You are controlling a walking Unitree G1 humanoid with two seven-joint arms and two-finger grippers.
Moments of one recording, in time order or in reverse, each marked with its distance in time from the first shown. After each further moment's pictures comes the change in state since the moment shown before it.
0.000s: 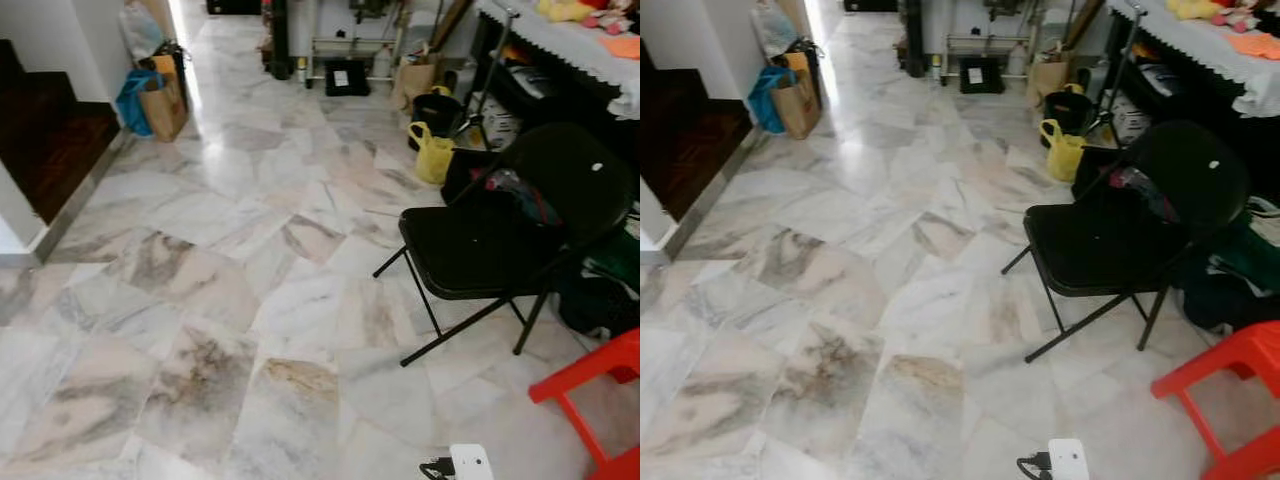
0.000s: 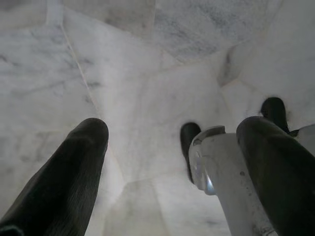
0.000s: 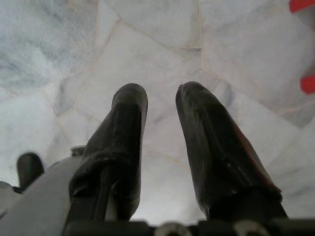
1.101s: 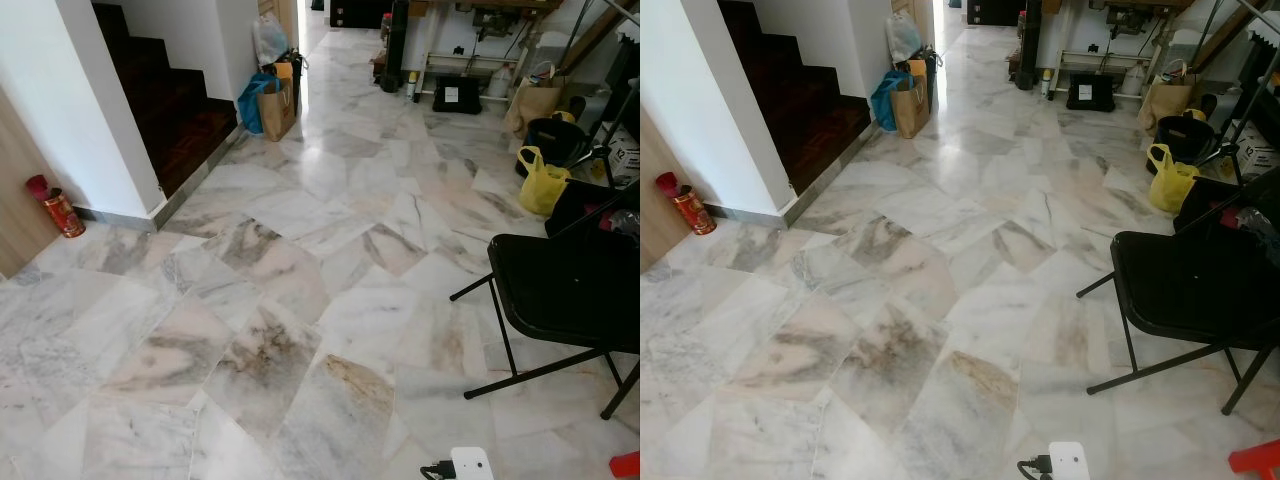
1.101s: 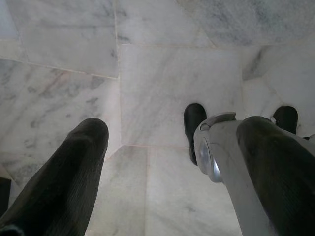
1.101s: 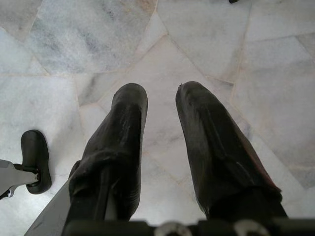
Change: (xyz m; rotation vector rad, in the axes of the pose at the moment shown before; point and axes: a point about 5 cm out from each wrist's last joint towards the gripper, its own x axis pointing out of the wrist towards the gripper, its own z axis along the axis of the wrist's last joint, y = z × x) left arm 0.000 -0.001 0.000 0.000 0.000 -0.003; right arm -0.002 -0.002 -0.007 0.002 0.017 -0.006
